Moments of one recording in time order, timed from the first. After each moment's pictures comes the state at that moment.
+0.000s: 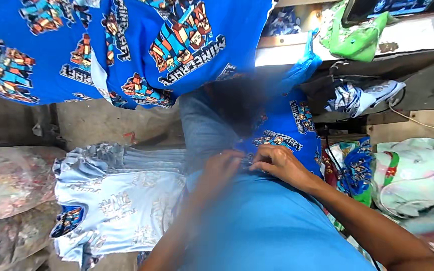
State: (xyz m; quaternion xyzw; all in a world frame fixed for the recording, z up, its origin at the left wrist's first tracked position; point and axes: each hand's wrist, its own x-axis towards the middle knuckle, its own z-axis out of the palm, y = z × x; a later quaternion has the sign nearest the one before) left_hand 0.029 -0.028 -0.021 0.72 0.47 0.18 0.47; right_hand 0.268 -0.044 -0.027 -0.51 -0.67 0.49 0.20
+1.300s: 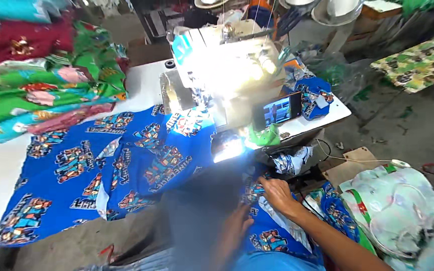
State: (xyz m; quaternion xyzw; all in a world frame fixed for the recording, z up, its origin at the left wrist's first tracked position) left_hand 0.122 0.021 -0.039 0.80 0.39 -0.07 0.46; right_hand 0.327 0.010 -0.018 -0.76 -0.59 0.27 -0.03
